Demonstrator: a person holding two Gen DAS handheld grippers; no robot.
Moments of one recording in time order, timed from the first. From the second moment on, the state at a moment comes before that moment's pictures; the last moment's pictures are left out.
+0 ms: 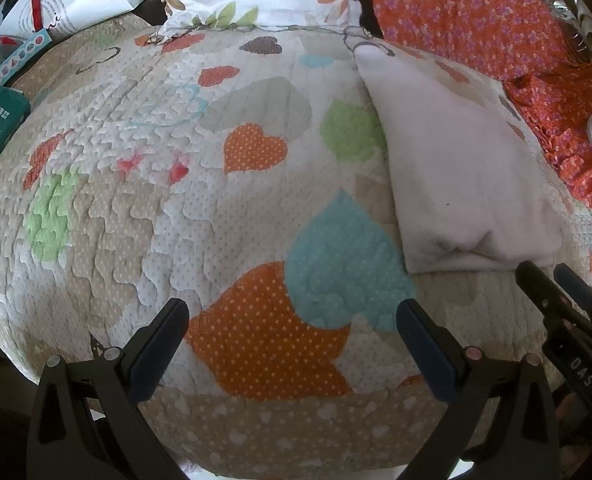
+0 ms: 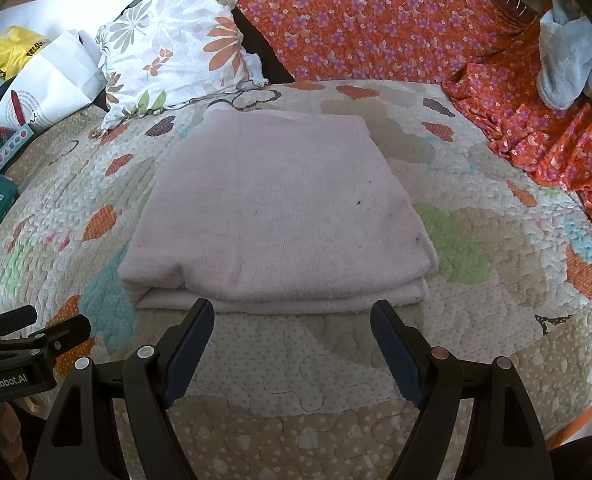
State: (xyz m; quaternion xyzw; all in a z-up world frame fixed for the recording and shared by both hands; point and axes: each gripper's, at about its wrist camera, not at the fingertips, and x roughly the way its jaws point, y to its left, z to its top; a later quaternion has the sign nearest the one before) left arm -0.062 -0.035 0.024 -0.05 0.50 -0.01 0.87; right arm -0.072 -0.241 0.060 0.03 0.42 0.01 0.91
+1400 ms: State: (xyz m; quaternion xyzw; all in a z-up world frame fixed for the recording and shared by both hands) left arm -0.063 -0.029 0.023 -0.07 0.50 -0.01 0.86; right arm -0.077 -0.232 0.061 0.01 0.41 0.01 0.91
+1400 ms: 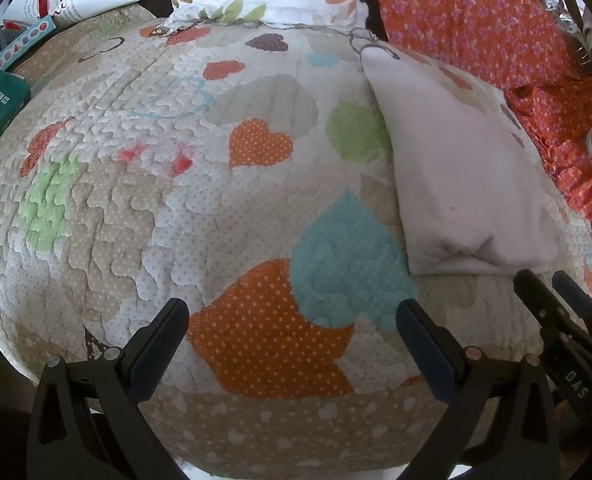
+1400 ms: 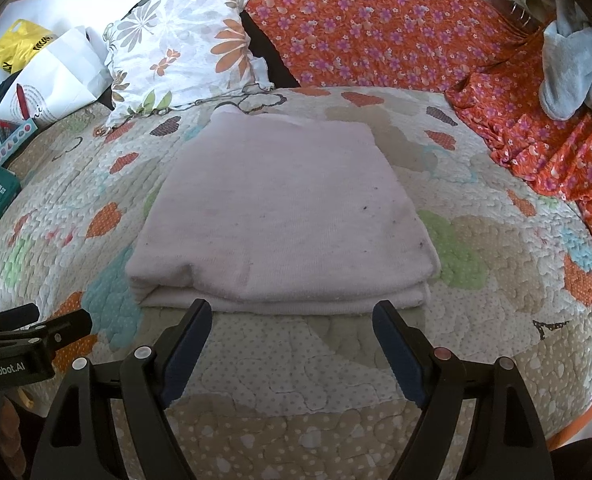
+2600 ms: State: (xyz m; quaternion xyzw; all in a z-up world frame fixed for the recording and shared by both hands) left arm -0.064 -0.031 0.026 -0.06 0.48 0.01 0.87; right arm -0.078 -0.229 0.058 0.01 0.42 0.01 0.91
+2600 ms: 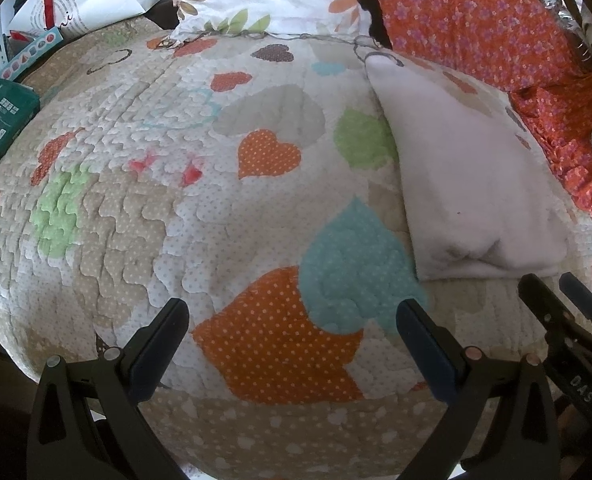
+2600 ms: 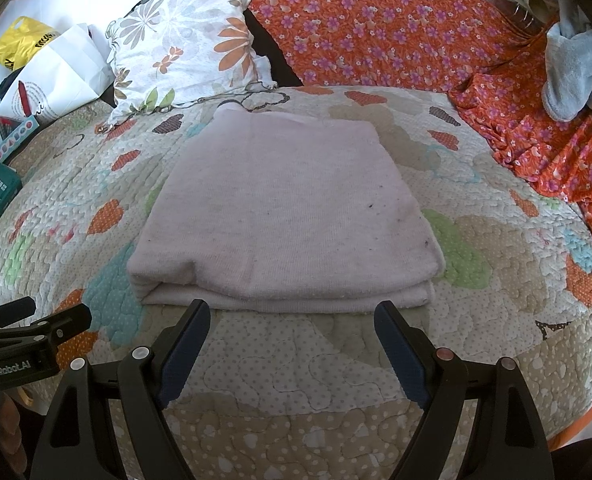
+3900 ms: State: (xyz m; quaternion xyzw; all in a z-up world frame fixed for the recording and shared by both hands) left arm -0.078 -0.026 0.028 -0.08 0.47 -0.02 0.88; right arm -0.090 -0.218 0.060 -0.02 0.39 0.01 0.92
